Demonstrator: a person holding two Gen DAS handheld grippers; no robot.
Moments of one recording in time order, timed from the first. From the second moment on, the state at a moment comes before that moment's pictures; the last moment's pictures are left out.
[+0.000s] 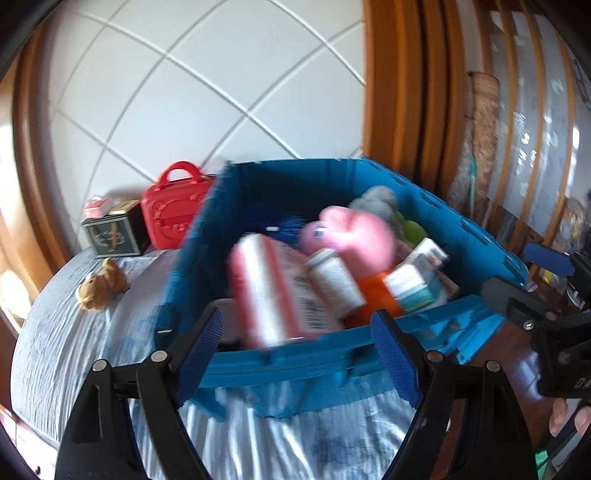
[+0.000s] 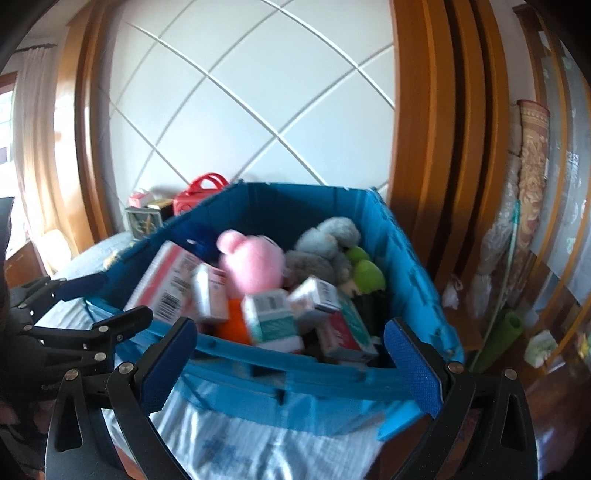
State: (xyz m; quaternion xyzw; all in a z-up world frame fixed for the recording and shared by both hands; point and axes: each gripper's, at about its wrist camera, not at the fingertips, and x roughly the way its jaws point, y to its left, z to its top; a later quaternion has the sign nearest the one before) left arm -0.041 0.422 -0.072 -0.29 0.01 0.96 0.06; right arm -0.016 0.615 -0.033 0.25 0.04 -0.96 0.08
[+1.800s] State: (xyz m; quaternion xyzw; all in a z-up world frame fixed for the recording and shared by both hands) left arm -0.312 -0.216 -0.271 -0.45 -0.05 0.88 -0.12; right arm -0.312 0.086 -0.184 0.41 0.01 -0.90 0.13
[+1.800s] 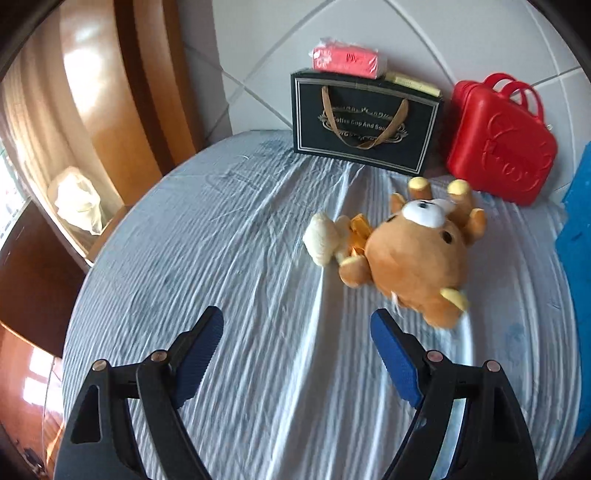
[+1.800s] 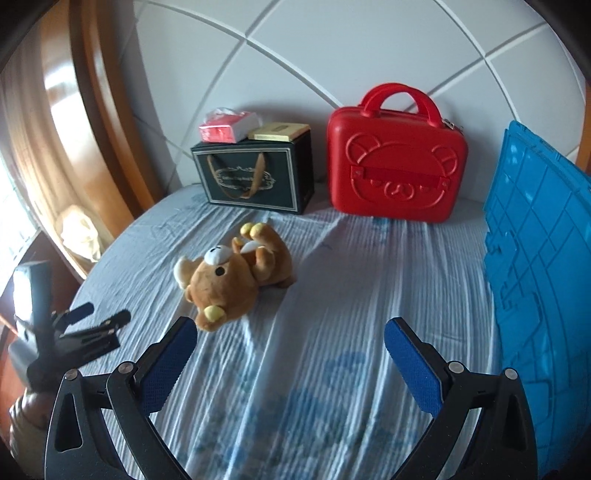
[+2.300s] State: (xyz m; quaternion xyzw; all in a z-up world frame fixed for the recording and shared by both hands) left arm -0.388 -0.150 -0.337 -0.50 -0.05 0.86 0.05; right arm -0.386 0.076 -0.253 0.47 -0.01 -0.88 0.04
